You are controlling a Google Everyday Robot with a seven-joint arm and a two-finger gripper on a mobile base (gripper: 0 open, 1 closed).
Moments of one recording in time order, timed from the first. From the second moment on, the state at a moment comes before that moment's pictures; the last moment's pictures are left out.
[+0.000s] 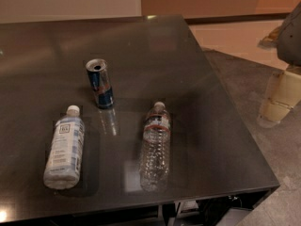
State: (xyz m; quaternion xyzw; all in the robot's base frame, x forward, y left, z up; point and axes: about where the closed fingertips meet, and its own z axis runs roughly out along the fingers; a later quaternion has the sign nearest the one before) arm 0.438 -0.217 0.977 -0.60 0.78 -0.03 0.16
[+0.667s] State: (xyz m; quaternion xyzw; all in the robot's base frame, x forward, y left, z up) arm 0.451 -0.205 0.971 -0.59 0.79 -0.02 0.15
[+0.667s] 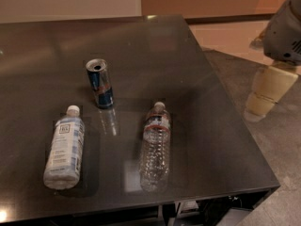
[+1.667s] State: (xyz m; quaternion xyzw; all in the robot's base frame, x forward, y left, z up) arm 0.503 -0.124 0.934 -0.48 0.87 0.02 0.12
